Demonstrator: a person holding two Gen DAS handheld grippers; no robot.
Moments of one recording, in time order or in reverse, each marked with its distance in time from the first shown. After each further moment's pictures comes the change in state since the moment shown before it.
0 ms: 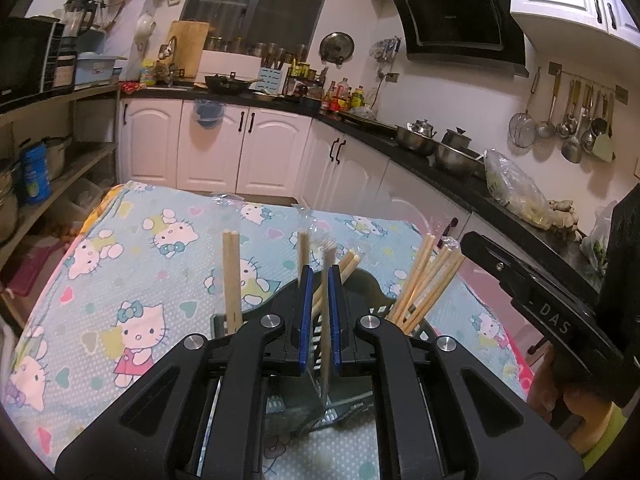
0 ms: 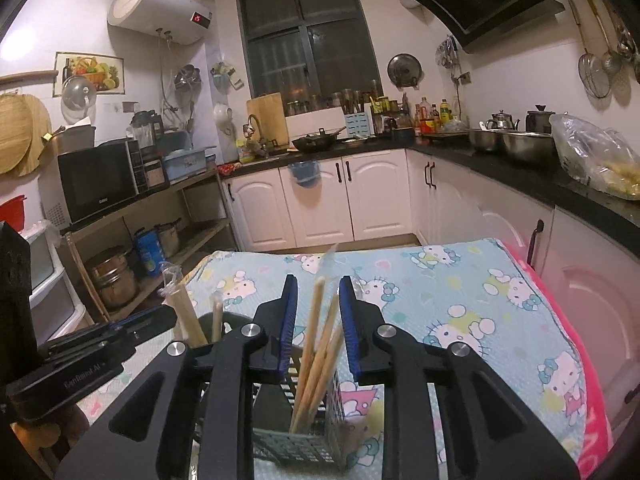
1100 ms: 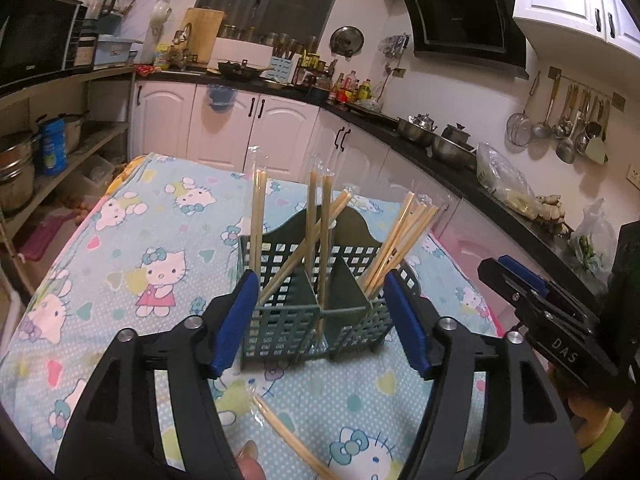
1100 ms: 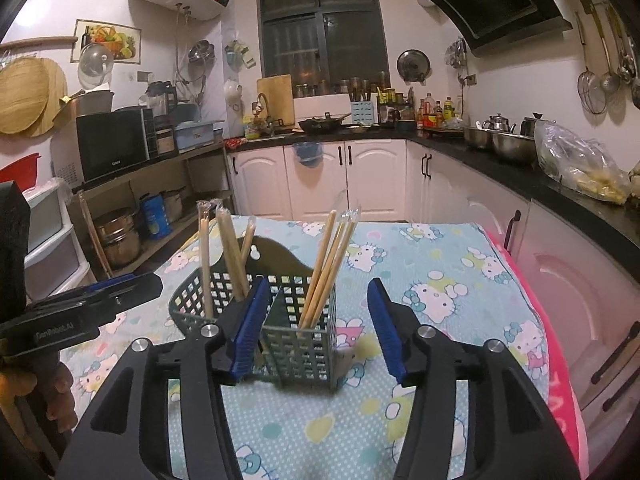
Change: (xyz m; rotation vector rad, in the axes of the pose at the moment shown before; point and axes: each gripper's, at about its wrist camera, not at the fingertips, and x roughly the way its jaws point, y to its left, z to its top) left arm -0.062 0.001 -0.036 -0.052 0.040 0.006; right arm -0.073 0.016 -0.036 -0.084 0.067 -0.016
